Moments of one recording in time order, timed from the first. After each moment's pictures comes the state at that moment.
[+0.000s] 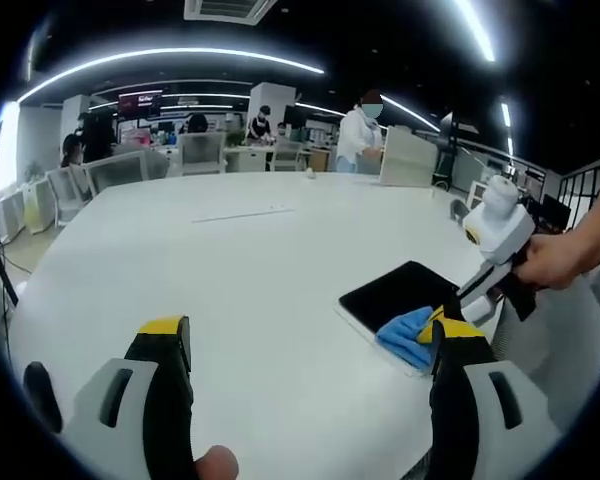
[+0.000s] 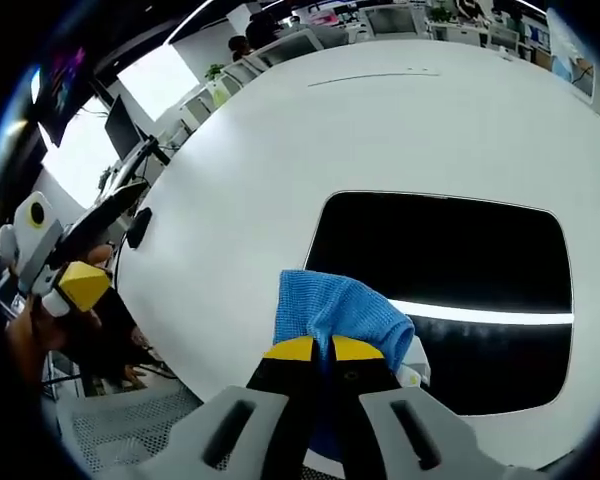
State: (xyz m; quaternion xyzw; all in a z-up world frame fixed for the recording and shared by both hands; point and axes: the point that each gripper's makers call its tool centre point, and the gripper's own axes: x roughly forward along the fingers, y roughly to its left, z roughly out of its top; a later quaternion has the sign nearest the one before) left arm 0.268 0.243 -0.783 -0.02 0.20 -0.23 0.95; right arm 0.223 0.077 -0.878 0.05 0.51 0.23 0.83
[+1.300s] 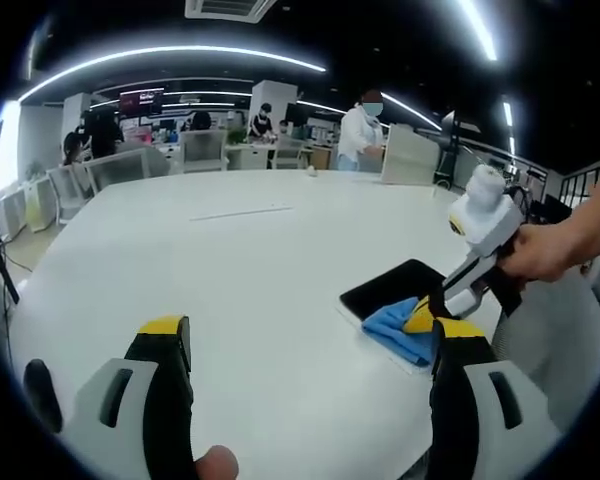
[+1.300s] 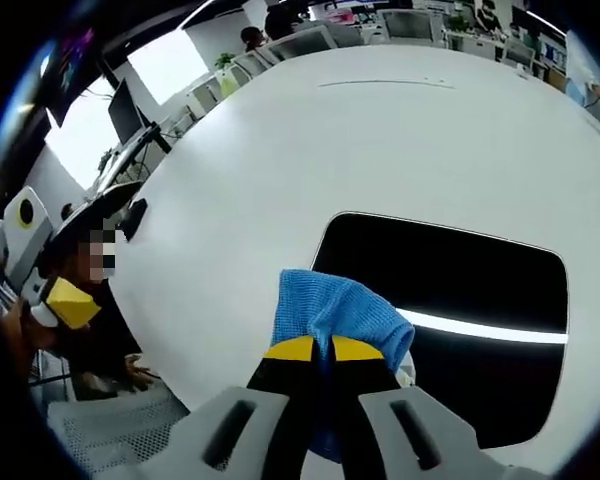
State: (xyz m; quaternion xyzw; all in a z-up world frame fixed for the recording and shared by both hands) left arm 0.263 0.238 -0.781 -0.02 0.20 -0.22 0.95; right arm 0.249 0.083 -0.878 0.01 0.51 0.24 0.83
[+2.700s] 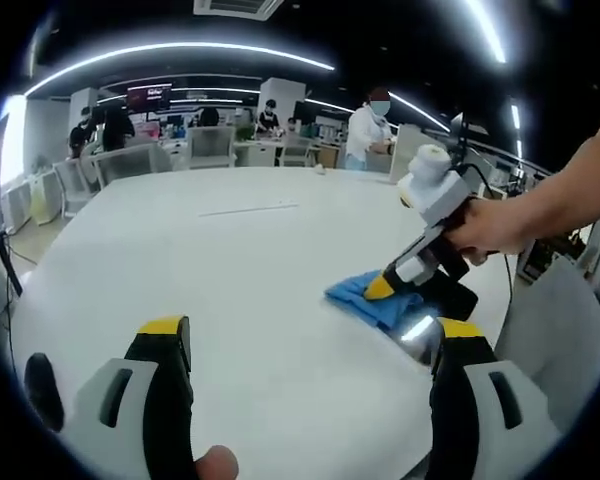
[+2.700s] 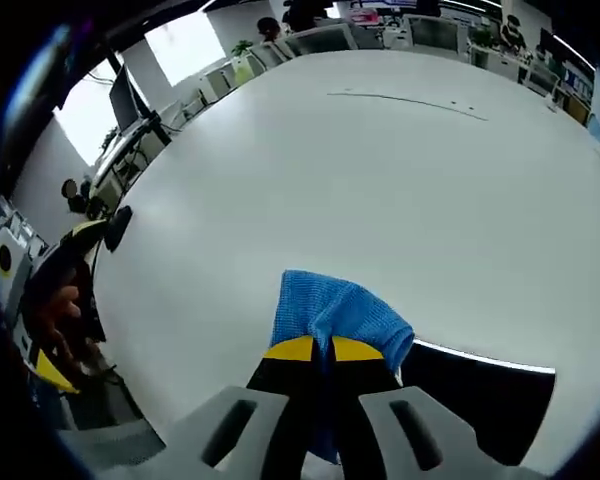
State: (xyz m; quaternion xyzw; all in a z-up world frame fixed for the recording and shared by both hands) left arm 0.266 0.246 -0.784 -0.03 0.21 -0.21 0.95; right arm 0.328 0.094 -0.878 -0.03 0.51 0.26 0.82
